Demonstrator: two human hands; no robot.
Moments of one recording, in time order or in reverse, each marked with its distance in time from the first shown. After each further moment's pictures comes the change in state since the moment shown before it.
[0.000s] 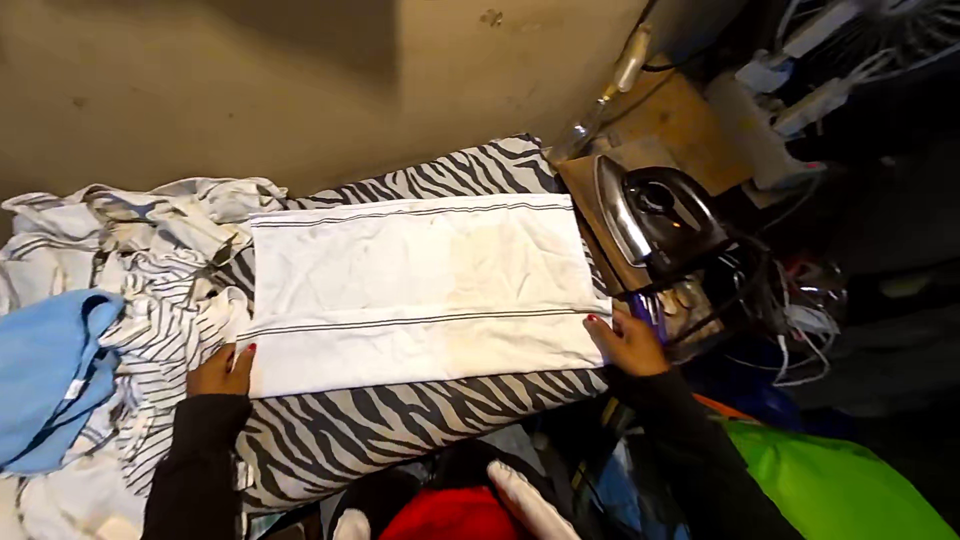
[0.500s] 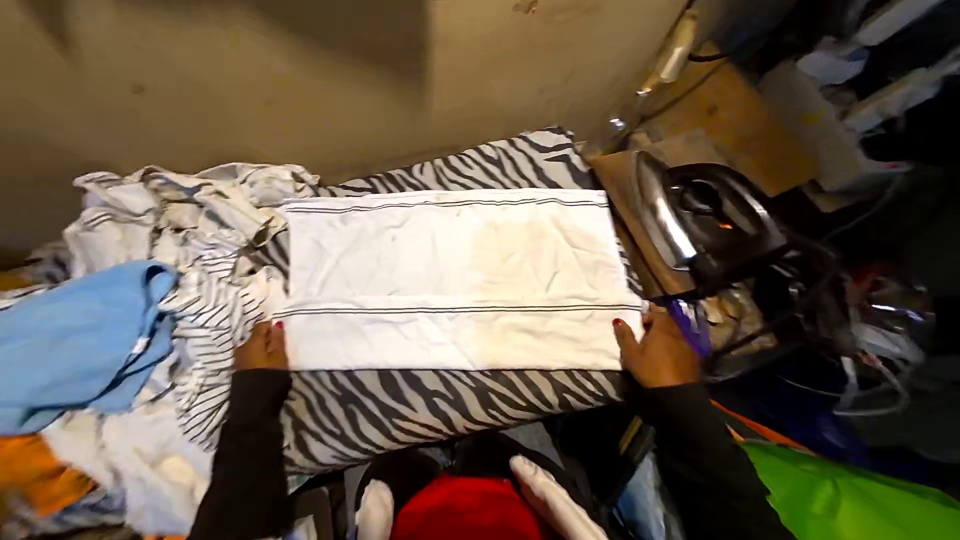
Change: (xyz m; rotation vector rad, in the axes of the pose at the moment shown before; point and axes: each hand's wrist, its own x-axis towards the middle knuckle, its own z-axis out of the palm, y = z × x) left_hand -0.016 -0.002 0.006 -0.005 0.074 -0.039; right_hand -0.016 -0.026 0.012 -0.409 0.065 0.176
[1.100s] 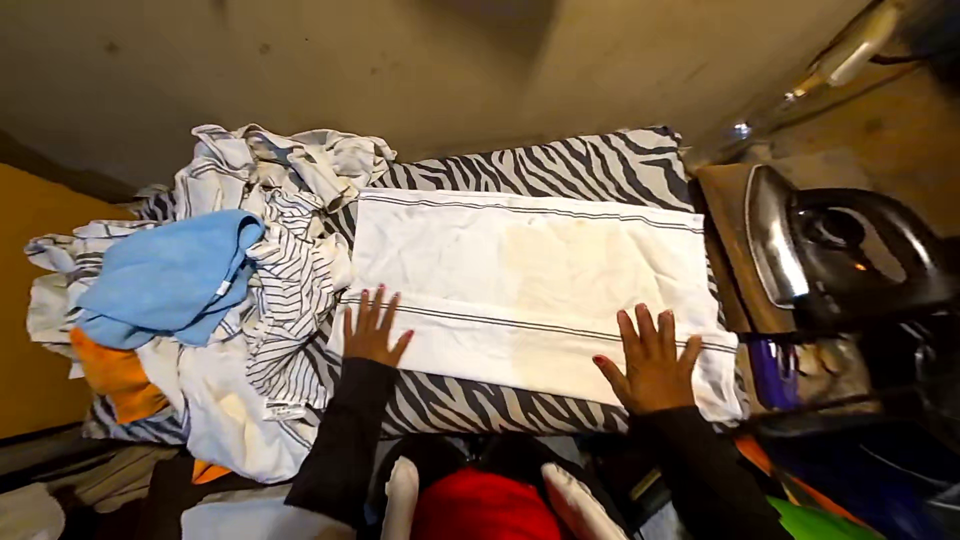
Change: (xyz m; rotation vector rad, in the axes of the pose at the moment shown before) left_hand -0.043 0.014 0.085 0.171 0.123 0.475; right_hand -0.001 -0.015 0.066 -0.176 0.152 -0.732
